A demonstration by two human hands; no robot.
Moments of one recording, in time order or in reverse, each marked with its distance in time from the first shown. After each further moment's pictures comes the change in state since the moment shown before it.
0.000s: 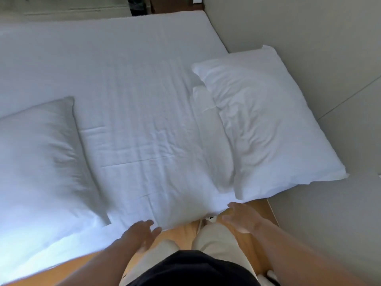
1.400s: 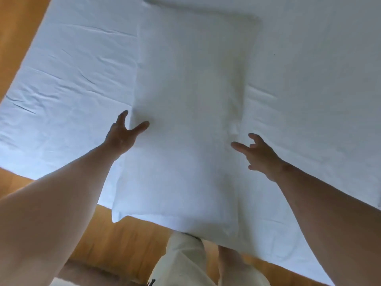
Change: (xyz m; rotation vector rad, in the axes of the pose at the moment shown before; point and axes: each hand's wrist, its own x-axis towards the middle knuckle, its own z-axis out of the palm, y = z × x) left_hand 0.153 -0.614 -0.169 -1.175 0.493 -0.443; right_hand 0.178 -0.639 0.186 0.037 -0.140 -0.170
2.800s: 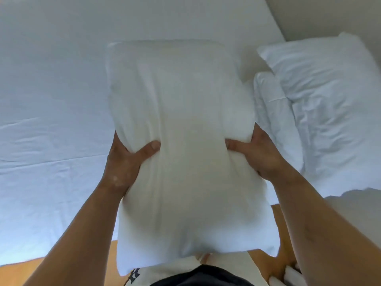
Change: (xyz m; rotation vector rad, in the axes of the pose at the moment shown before) left_hand -0.413 0.149 0.151 -0.382 -0.250 0.713; right_hand -0.332 0.235 -0.157 0.700 0.412 -0.520
